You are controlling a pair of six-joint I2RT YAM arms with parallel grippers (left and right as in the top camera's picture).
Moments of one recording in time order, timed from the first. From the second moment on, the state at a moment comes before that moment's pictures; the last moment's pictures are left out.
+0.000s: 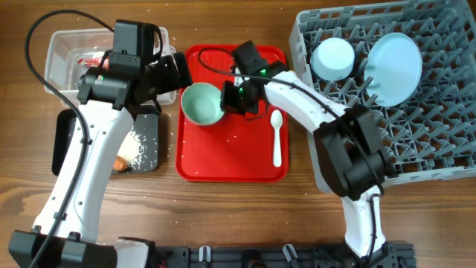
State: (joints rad) left arm -0.19 1.51 1.46 -0.90 -0.02 -0.42; right arm 0.53 2.18 1.62 -0.64 -0.44 0.69
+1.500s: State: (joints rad) left arm -0.19 1.52 1.46 -0.90 -0.02 -0.42; right arm 0.45 1.93 1.52 -1.24 0.96 -0.03
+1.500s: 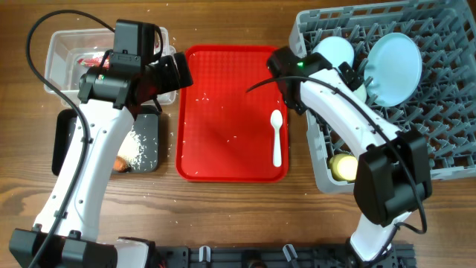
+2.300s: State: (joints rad) left arm -0.19 1.52 1.46 -0.90 -0.02 -0.42; right arm 0.55 1.86 1.29 -0.79 -0.07 0.41
